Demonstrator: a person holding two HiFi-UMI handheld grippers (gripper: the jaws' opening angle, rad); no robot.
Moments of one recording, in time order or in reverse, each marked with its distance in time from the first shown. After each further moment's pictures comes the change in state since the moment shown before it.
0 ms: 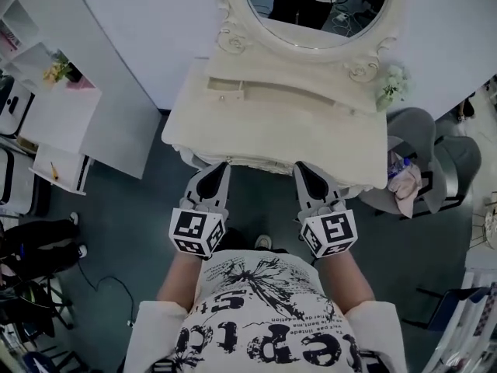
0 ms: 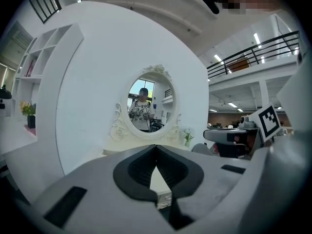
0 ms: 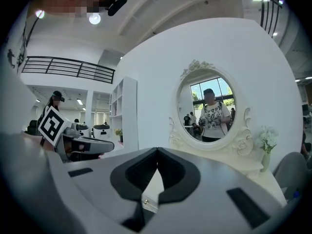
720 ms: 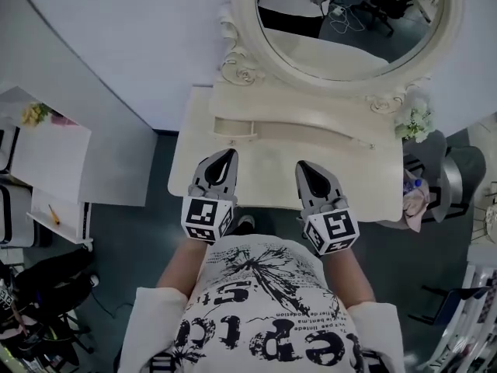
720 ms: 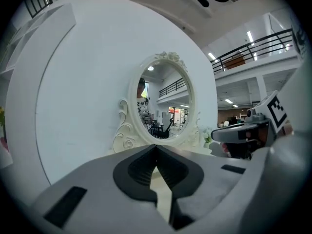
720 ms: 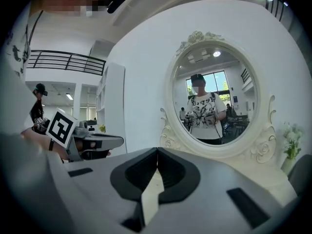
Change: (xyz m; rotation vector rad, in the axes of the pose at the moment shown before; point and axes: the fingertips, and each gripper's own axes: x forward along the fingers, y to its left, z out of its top) left arm 0.185 0.160 0.038 0.073 -0.009 -0.072; right arm 0.210 -0.053 0.009 0.010 0.072 -0.069
